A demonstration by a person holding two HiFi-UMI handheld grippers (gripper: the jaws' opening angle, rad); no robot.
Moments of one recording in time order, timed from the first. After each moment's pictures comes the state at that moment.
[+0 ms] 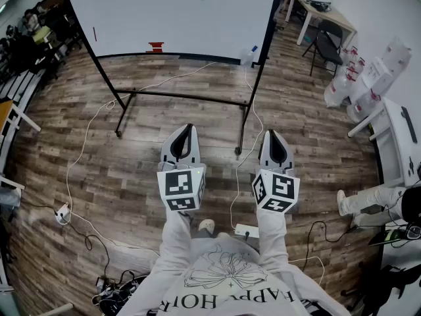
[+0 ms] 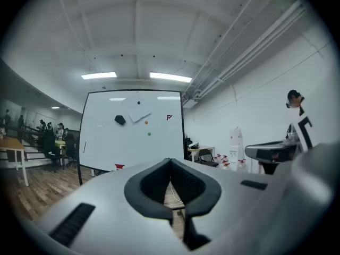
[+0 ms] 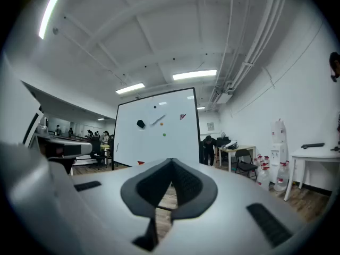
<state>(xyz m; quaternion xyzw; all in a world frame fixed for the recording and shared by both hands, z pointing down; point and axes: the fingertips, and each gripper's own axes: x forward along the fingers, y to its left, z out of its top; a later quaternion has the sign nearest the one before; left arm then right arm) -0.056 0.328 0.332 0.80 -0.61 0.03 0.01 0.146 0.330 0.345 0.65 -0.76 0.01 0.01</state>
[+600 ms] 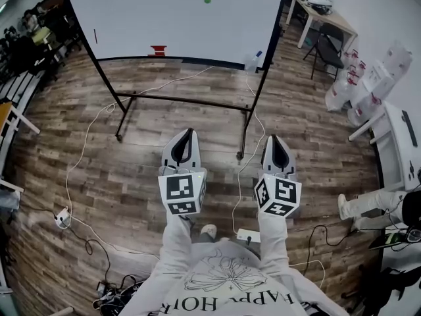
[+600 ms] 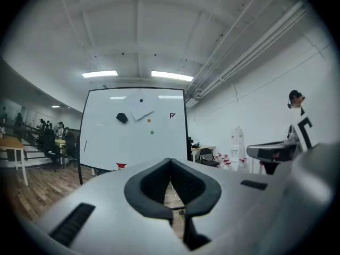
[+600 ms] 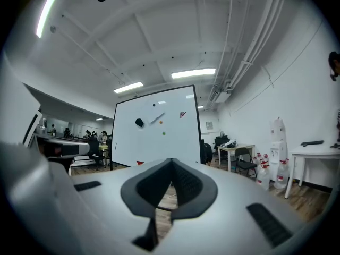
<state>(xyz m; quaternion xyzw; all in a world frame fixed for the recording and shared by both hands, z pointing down) -0.083 0.303 0.342 0.79 -0.61 0.03 0.01 0.129 0.306 0.356 0.66 -0.75 0.02 0.01</state>
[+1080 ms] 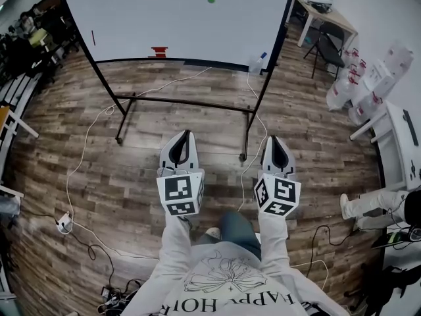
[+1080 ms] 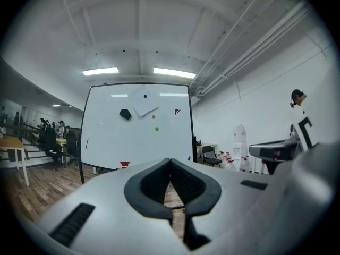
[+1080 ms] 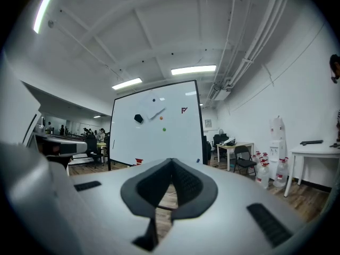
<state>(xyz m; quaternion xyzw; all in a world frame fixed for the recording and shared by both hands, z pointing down) -0.118 0.264 0.356 0.79 -0.61 0.04 0.02 0.103 0.268 0.371 0.67 -0.75 0.03 0.02</state>
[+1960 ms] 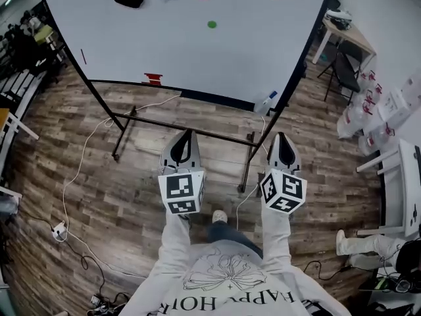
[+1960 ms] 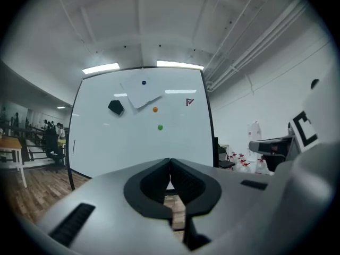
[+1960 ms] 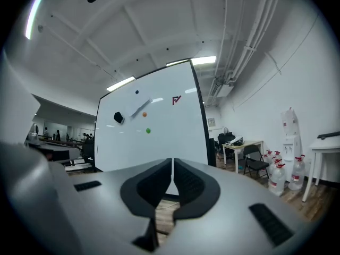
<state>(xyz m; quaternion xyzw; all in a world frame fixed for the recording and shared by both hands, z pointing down) -0.079 0.000 0.351 0.77 -0.64 0.04 0.02 0.157 -0.020 0.360 0.65 -0.76 0.04 0.00</state>
